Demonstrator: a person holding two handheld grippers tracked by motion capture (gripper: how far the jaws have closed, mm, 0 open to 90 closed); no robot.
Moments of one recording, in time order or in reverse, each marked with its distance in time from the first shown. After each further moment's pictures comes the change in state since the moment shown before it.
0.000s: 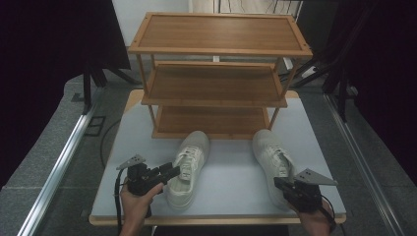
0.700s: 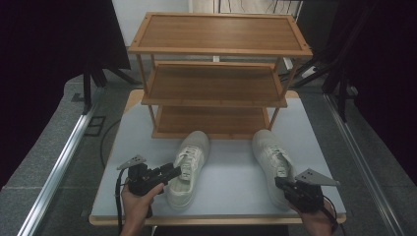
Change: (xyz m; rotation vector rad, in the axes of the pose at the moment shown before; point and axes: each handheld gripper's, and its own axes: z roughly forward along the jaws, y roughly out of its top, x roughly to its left) left arm 0.002 -0.002 0.002 -0.004 -0.023 -0.015; right arm -0.001 0.000 -0.001 -0.005 0.009 -0.006
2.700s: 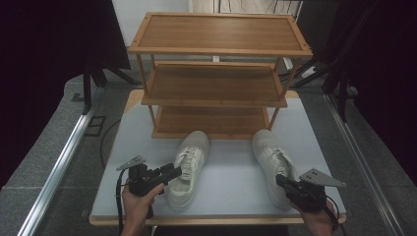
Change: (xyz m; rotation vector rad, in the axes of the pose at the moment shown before) left arm 0.001 -0.002 0.001 -0.010 -0.017 -0.011; right arm -0.002 0.002 -0.006 -0.074 0.026 0.027
